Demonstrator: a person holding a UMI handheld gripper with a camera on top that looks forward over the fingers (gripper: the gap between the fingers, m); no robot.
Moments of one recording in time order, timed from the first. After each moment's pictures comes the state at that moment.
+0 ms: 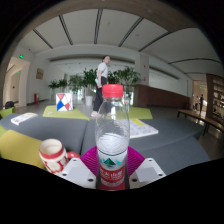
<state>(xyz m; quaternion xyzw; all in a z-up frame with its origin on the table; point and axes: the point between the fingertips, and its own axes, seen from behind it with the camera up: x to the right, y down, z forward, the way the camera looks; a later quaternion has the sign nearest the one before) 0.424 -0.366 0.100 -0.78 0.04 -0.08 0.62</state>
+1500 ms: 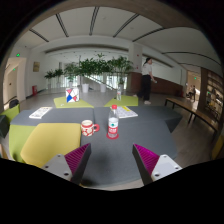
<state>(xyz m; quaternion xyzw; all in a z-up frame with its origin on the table) 0.328 -0.748 0.240 -0.83 0.07 -0.09 0.55</state>
